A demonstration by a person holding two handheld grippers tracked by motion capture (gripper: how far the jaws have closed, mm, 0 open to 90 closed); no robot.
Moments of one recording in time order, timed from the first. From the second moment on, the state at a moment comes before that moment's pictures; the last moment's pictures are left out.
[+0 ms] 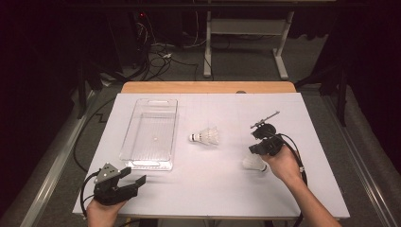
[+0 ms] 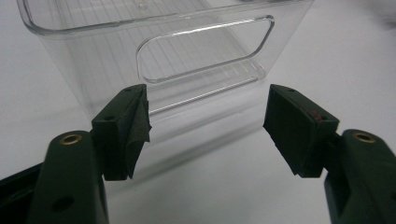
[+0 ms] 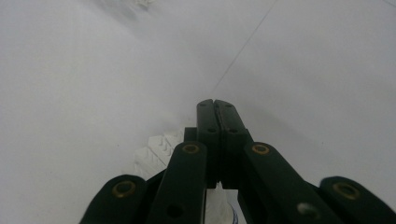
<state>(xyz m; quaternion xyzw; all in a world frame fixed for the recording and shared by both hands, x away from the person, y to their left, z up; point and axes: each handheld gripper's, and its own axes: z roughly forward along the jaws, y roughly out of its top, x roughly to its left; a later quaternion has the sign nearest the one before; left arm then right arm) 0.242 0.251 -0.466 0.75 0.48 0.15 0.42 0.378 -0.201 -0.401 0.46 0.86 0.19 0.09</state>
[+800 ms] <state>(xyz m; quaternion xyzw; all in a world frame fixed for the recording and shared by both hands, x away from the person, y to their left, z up) 0.242 0.252 -0.466 0.75 0.48 0.15 0.42 0.395 -0.173 -0.401 0.44 0.86 0.24 0.09</state>
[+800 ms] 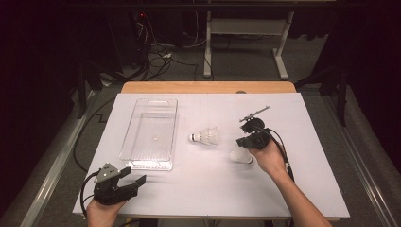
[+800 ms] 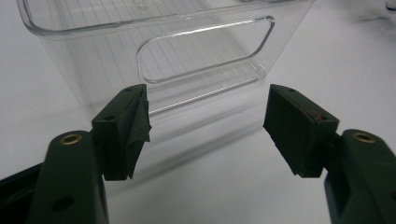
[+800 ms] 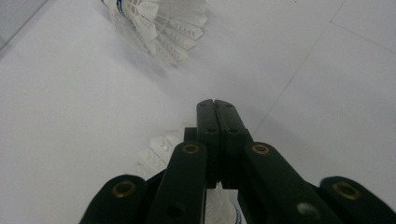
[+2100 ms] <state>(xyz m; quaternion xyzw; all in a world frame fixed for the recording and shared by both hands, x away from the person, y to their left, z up) 0.242 0.252 -0.466 0.75 0.48 0.15 0.42 0.413 -0.149 -0.410 0.44 0.85 0.27 0.10</state>
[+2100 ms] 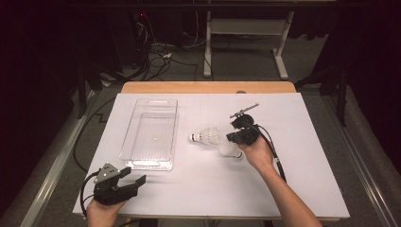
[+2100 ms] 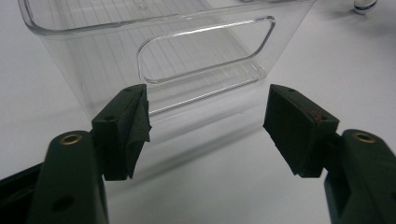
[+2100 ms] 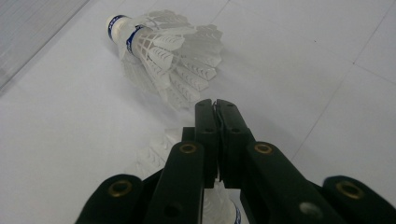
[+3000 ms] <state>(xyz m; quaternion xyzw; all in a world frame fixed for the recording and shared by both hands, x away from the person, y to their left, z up) 0.242 0.252 -0.466 0.76 0.48 0.15 0.42 0.402 -0.184 -0.403 0.46 0.84 0.26 0.10</state>
